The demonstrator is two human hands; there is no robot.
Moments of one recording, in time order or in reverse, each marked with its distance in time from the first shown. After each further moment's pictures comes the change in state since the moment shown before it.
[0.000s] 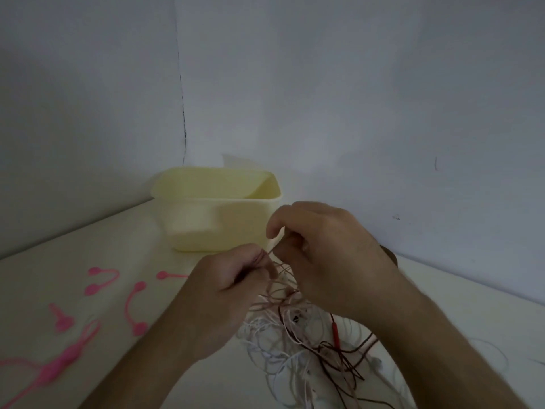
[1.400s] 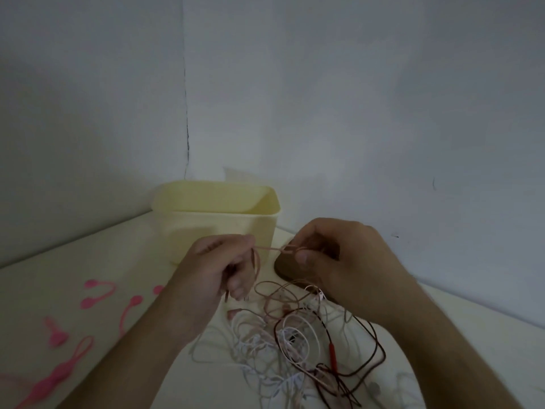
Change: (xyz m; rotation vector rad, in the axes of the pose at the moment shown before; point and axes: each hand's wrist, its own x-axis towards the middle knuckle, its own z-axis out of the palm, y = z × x) left_hand 0.037 -0.003 -0.009 -0.627 0.054 -0.092; right_hand -0.002 0.019 -0.018 0.314 -0.062 0.442
